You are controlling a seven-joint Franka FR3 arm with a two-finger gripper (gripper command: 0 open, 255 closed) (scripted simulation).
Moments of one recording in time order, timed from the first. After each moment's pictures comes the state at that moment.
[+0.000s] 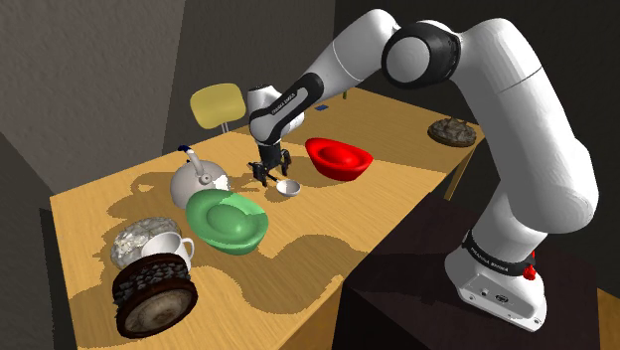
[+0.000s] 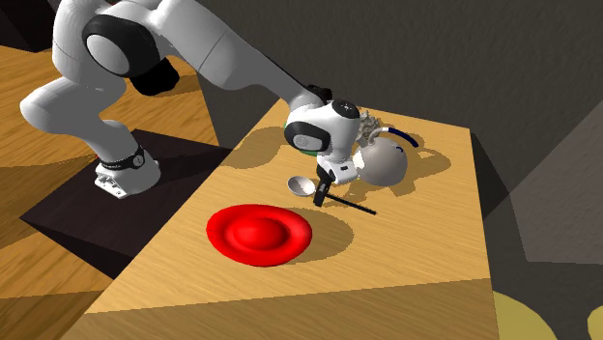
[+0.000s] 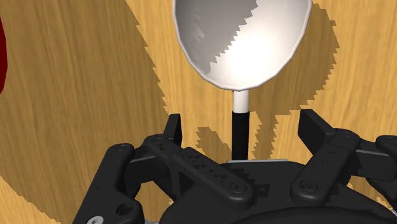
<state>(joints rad) 0.06 0.77 0.10 -1.57 -0.05 2.24 0.26</state>
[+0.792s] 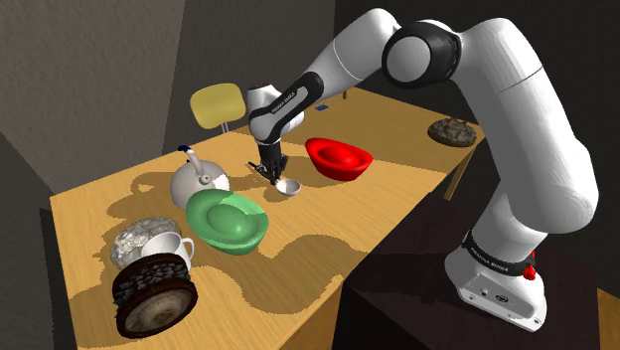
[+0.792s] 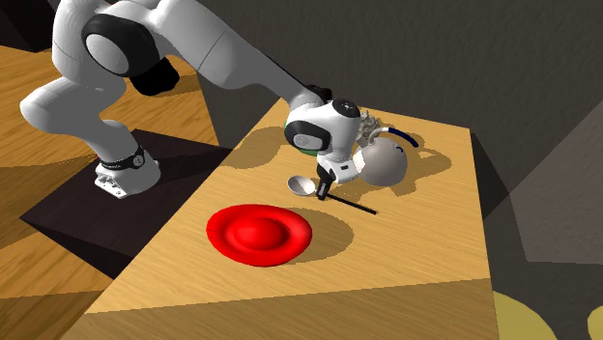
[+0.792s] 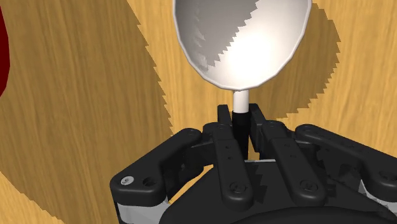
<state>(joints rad) 0.06 0.76 0.10 -1.57 -0.05 2.23 0.26</state>
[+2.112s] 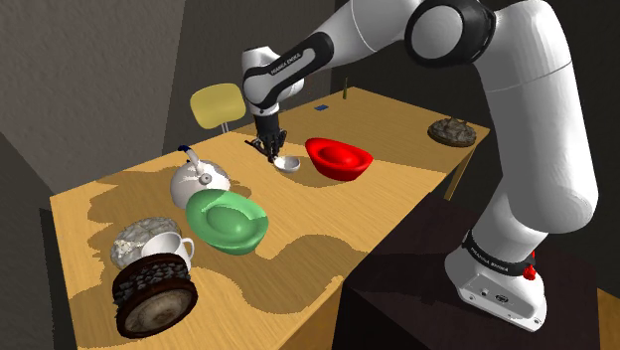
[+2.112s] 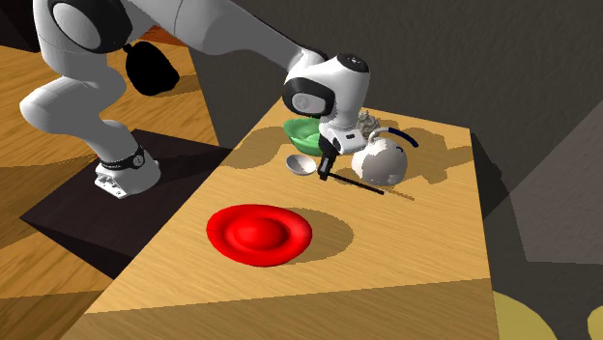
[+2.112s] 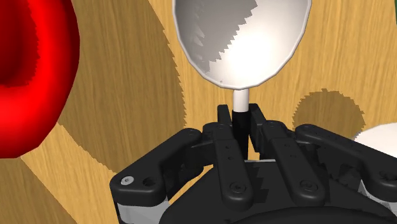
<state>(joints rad) 0.05 0.61 0.11 -1.55 -0.03 2.06 0.25</state>
